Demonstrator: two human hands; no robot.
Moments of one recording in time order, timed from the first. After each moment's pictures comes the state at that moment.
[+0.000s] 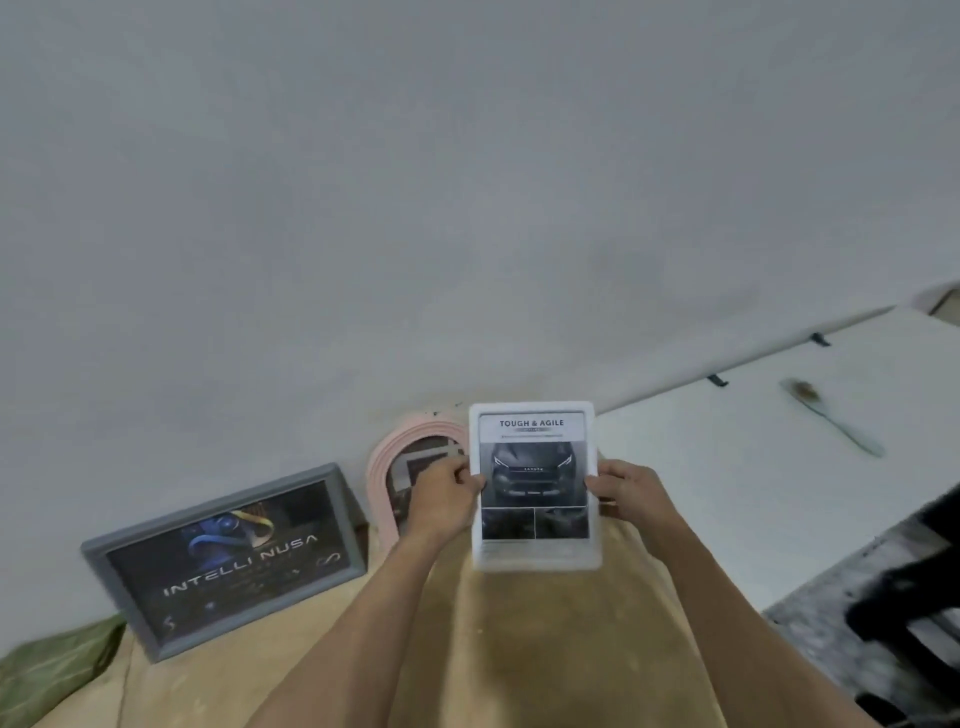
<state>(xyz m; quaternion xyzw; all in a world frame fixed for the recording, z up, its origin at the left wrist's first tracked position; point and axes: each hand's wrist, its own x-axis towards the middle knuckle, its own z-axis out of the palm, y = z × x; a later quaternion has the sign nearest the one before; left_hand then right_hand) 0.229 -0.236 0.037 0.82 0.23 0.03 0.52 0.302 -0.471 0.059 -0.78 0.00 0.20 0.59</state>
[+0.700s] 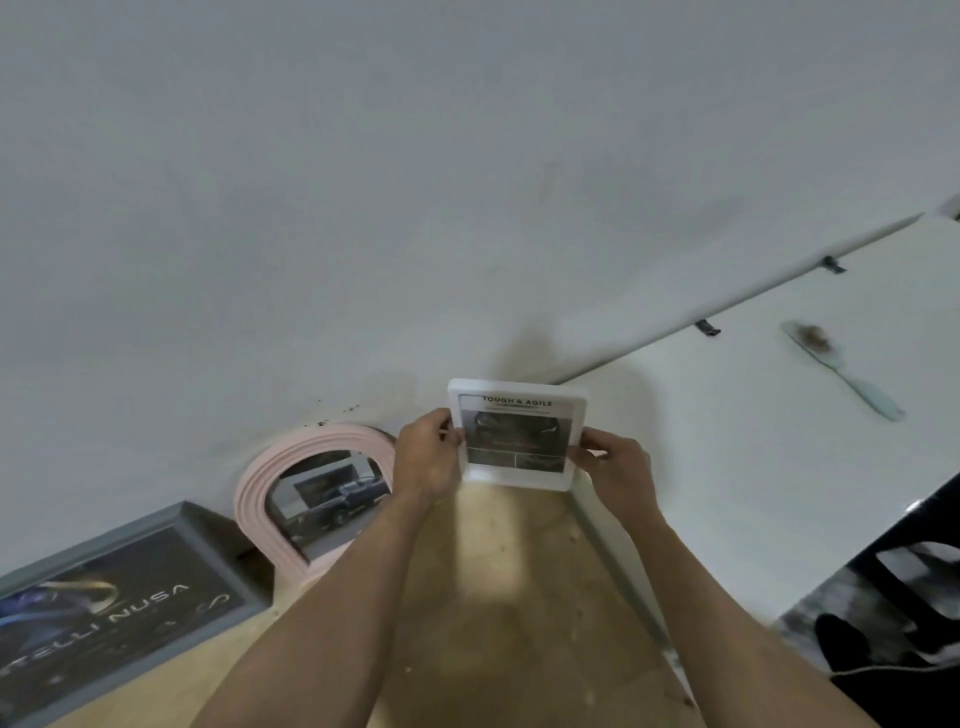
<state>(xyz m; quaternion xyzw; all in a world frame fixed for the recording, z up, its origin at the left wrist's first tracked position) 0.399 -0.282 -0.030 0.87 0.23 0.03 0.44 0.440 -0.508 -0.032 -0.88 -0.02 0.08 0.46</state>
